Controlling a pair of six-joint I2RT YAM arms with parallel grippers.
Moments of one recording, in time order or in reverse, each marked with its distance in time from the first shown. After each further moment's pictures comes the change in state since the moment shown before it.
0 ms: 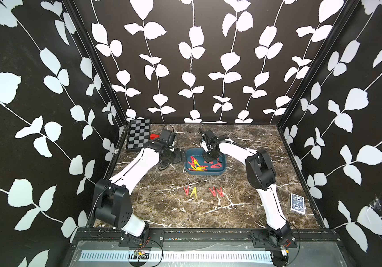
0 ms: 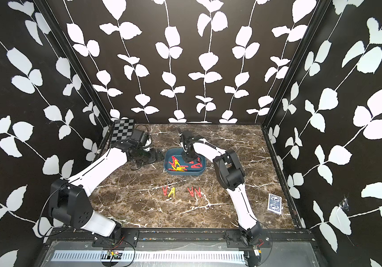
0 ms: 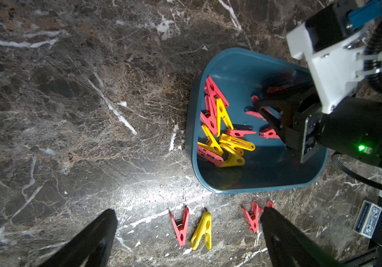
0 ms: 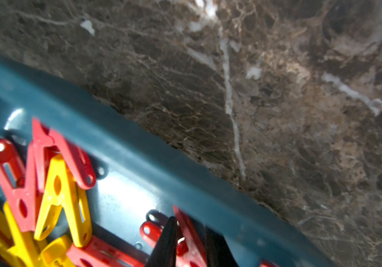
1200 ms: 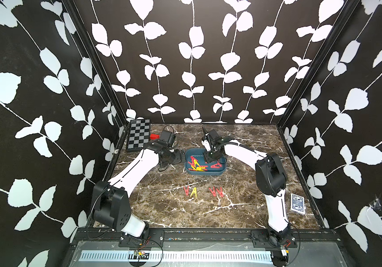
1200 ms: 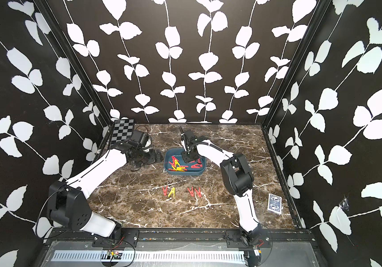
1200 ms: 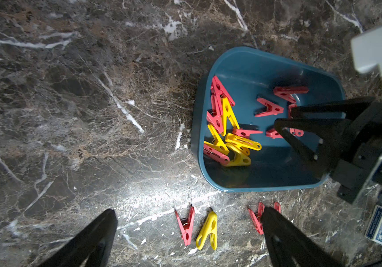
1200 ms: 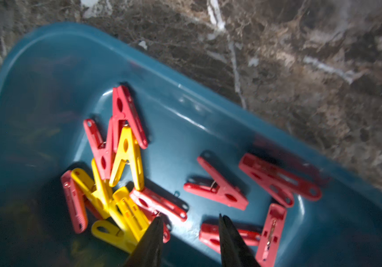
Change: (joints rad) left arm -0.013 -0.013 -0.008 -0.005 -0.033 -0.001; right arm 0.002 -0.165 -0.132 0.048 -0.048 0.084
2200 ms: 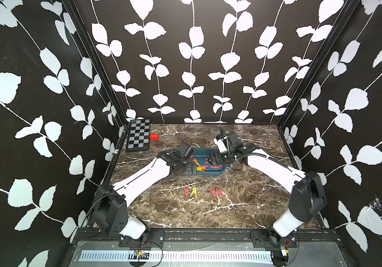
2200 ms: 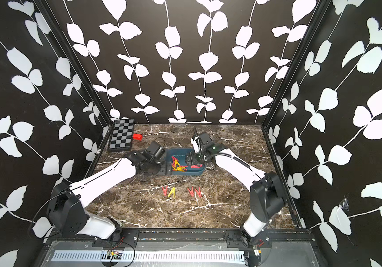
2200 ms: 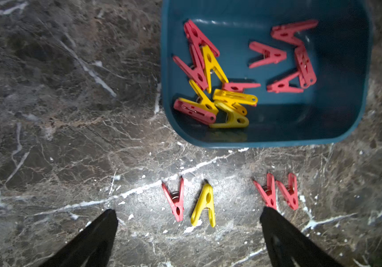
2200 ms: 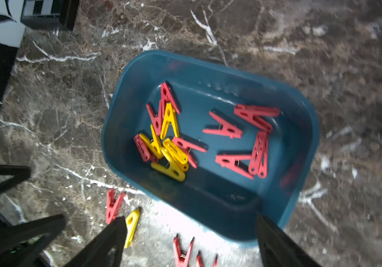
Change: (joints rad) left arm -0.242 -0.053 -0.073 -0.024 -0.190 -0.101; right arm -0.010 -0.441 -0.361 0.122 -0.093 0.171
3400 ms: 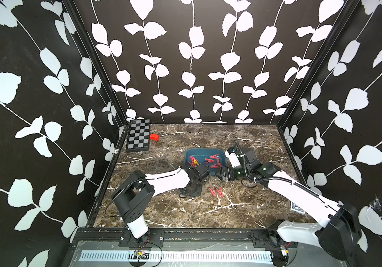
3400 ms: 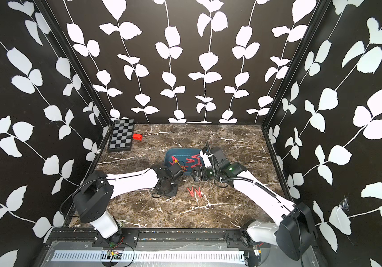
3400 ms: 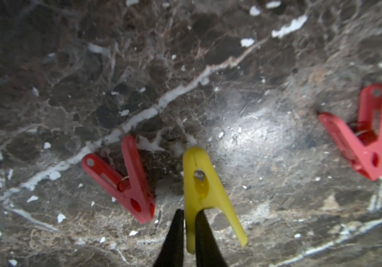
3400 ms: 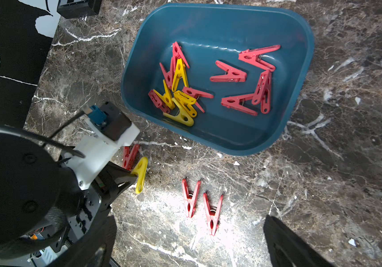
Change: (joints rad) left arm -0.265 0.239 -0.145 0.070 0.011 -0.014; right arm 0.029 -0.440 -0.405 0.046 -0.039 0.093
